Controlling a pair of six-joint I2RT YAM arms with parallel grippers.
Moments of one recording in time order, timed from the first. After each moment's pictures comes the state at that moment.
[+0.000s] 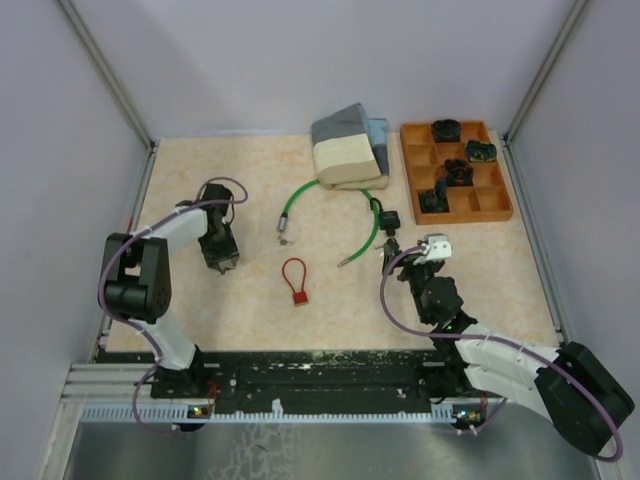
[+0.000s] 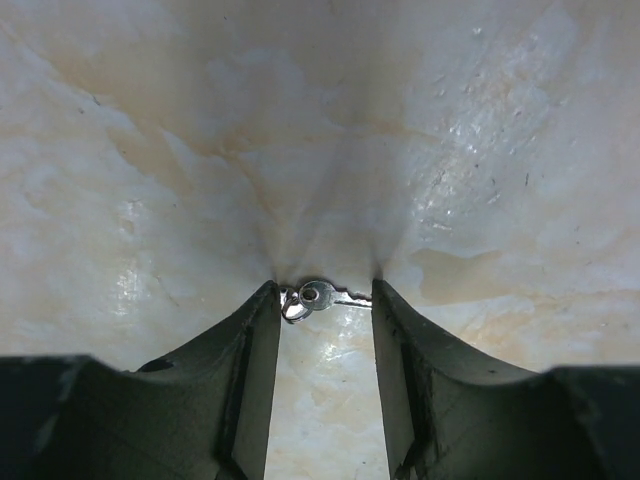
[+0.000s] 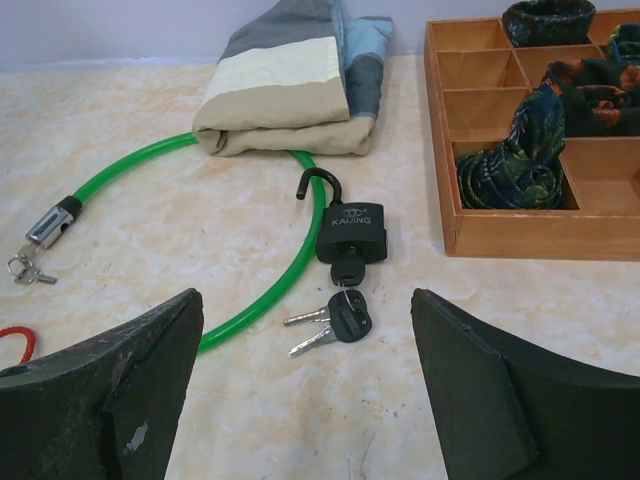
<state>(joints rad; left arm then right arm) -0.16 1.75 1.09 -0.71 -0.16 -0.53 0.67 0.91 0.09 0.86 0.51 0.11</state>
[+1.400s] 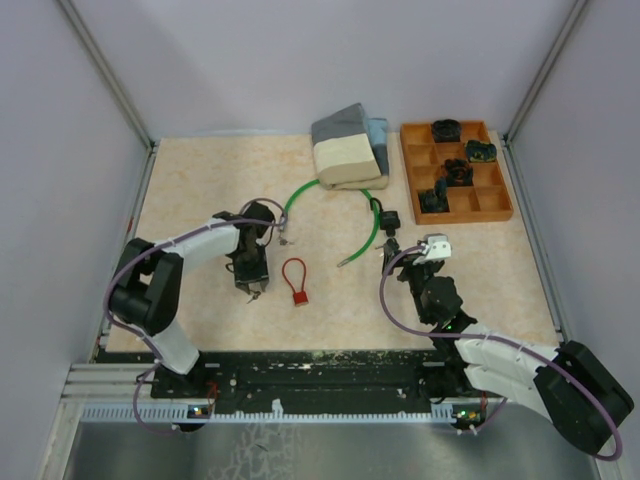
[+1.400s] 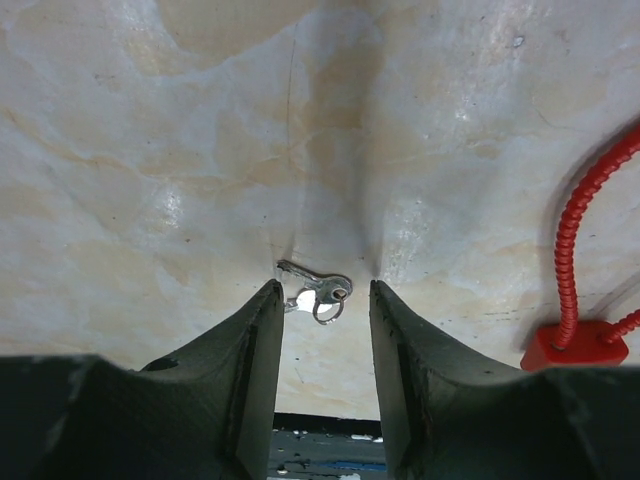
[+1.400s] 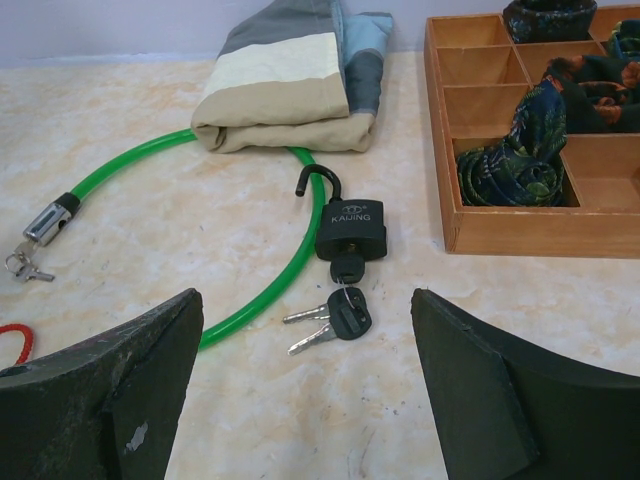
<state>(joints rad) -0.47 1.69 1.03 -0.83 -0.09 -0.63 0.67 0.92 0.09 0.86 0.51 0.11</state>
